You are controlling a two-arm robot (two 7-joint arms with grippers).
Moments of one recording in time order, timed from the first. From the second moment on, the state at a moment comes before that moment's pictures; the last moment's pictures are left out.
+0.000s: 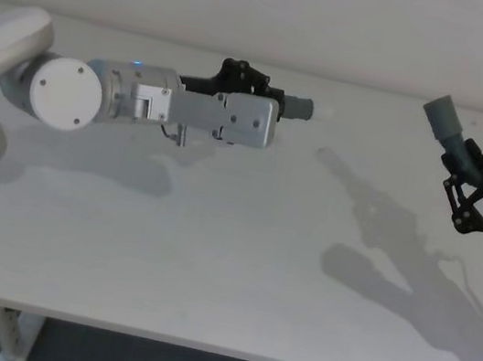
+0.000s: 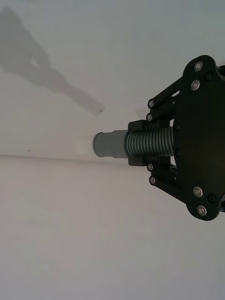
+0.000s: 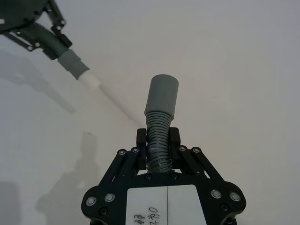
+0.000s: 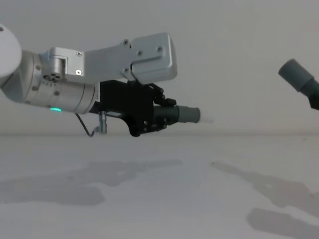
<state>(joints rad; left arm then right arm) -0.76 0.47 0.78 -1.35 0.31 -0.18 -0.54 0.09 0.56 -0.21 -1.62 -0.08 -0.31 0.26</state>
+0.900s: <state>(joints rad) -0.81 0.58 0.84 -1.49 0.62 -0.37 -0.40 0.15 0.72 -0.21 -1.52 -0.26 -0.76 0.33</state>
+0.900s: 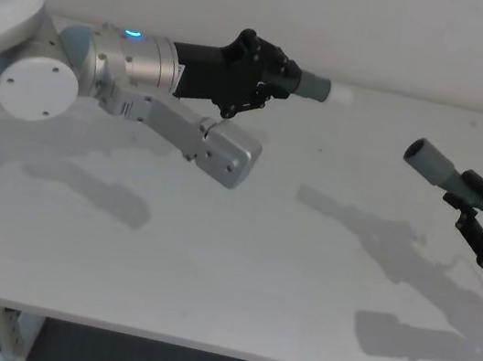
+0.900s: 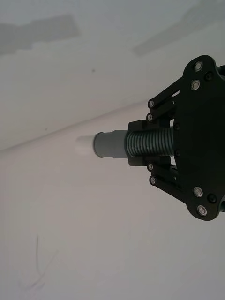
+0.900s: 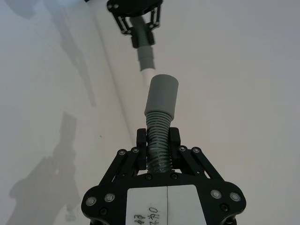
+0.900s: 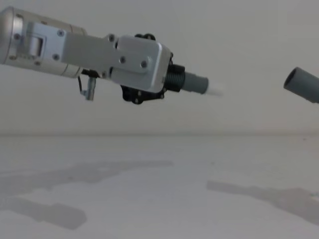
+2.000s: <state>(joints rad) -0.80 0.61 0.82 -1.58 0.68 -0.44 -0.33 0.21 0.68 -0.20 -1.52 -0.39 -0.78 0.31</state>
